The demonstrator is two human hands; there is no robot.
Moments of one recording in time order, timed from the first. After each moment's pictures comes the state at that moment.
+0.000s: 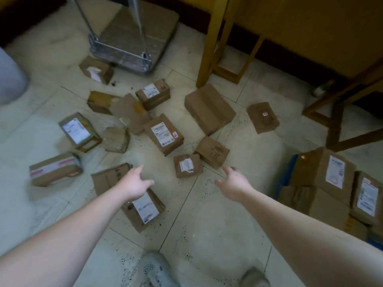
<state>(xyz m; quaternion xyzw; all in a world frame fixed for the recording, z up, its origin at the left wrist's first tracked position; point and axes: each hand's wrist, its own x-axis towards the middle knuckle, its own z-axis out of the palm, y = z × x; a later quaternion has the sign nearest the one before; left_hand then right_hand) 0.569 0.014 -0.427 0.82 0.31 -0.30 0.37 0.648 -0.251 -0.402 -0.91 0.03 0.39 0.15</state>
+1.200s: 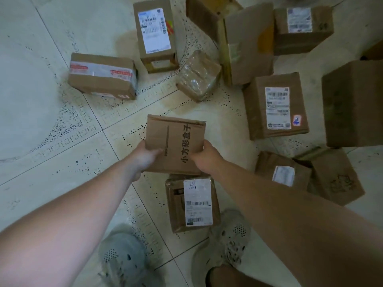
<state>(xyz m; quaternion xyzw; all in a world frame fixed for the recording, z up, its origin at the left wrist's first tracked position) 0.458 0.246 -0.725 0.47 0.65 -0.14 0.58 0.608 0.131 -0.726 -0.78 -0.14 0.58 0.19</state>
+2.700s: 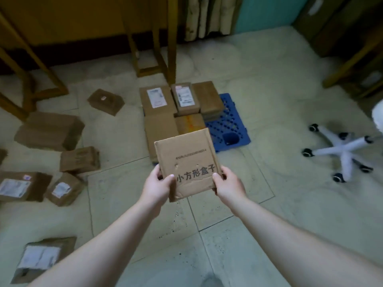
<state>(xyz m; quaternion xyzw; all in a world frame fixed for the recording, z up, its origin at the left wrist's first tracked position) 0.425 -0.356 -0.352 0.72 0.17 -0.32 0.59 0.354 -0.529 -0.362 -0.77 0.42 0.11 0.47</state>
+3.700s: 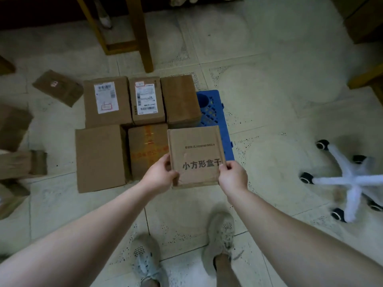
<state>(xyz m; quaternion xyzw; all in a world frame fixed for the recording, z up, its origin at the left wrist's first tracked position) 0.538 -0.708 -0.437 0.81 0.00 -0.42 0.40 0.444 -0.878 -0.434 -0.72 0.54 0.06 0.43</state>
